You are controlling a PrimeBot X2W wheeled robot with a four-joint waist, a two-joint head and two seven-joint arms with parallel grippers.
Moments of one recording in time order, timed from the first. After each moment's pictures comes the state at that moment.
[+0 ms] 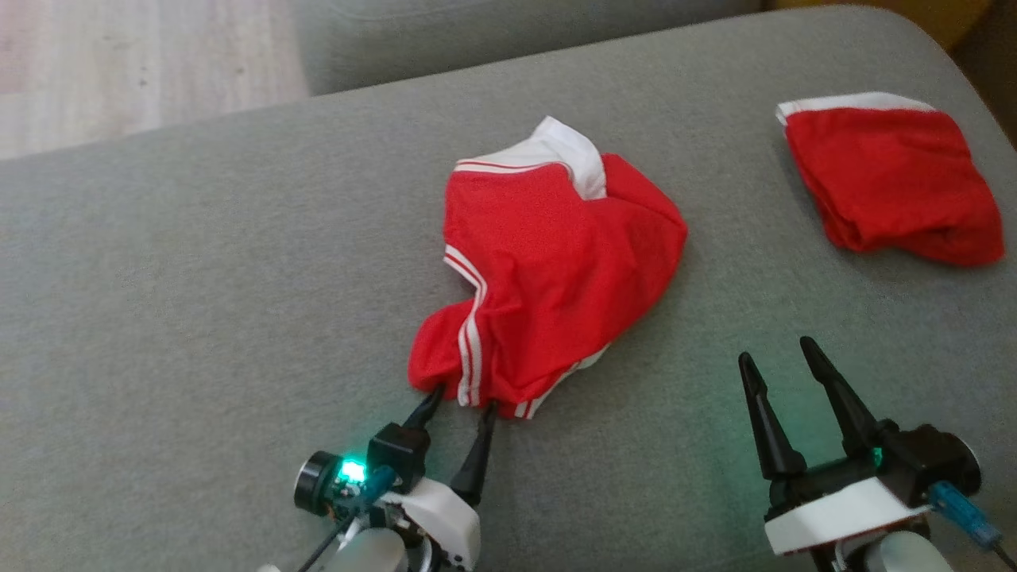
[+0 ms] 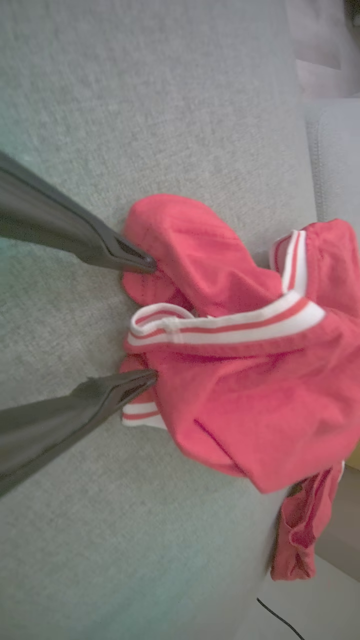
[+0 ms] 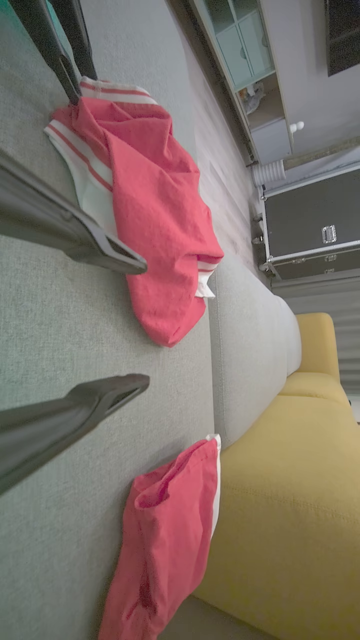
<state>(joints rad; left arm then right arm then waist) -0.31 0.05 -0.71 0.69 -0.40 0.05 -0.25 0.06 -0.17 0.19 0.14 0.19 0.13 -0.26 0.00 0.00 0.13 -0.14</state>
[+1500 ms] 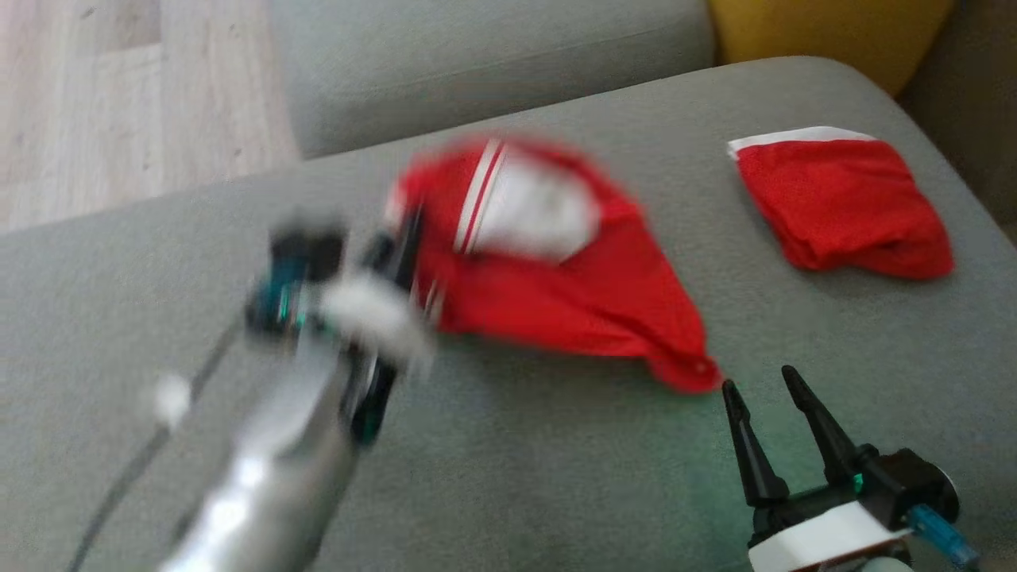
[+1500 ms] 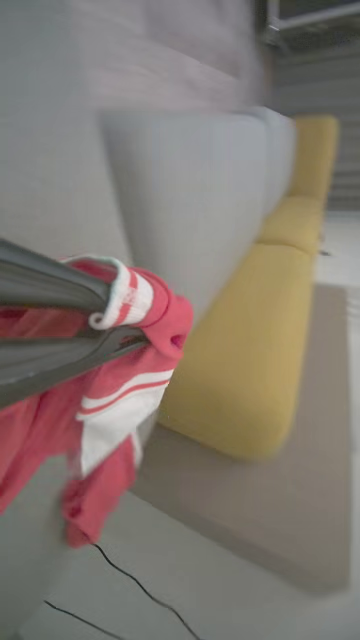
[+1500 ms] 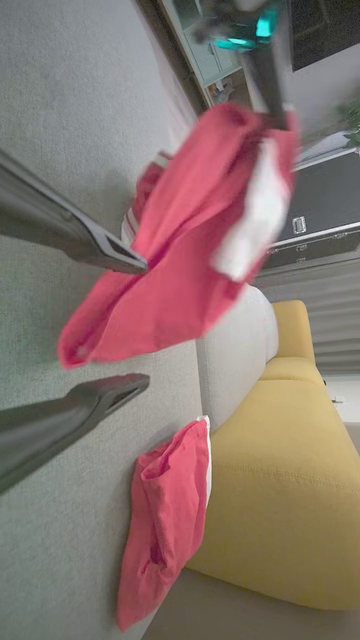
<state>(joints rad) -0.71 0.07 -0.65 0.84 -0.71 -0.12 -0.19 0.10 -0.13 0.20 0.16 0.19 0.13 -0.26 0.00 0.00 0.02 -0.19</state>
